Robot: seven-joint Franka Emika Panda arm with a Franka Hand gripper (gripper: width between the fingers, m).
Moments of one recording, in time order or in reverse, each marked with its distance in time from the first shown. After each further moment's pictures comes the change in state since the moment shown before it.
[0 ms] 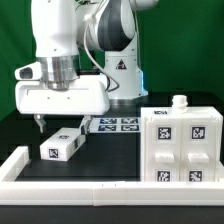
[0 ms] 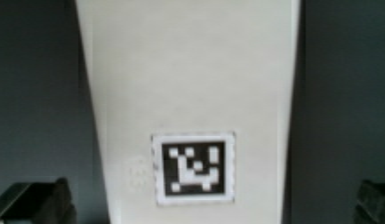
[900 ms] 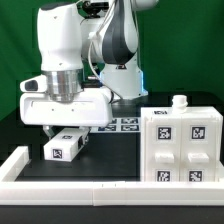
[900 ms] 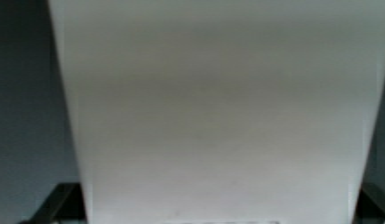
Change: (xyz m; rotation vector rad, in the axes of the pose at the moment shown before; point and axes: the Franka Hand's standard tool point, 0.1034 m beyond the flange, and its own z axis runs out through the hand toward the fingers) arm -0.007 -0.004 0.021 -0.011 0.003 -0.022
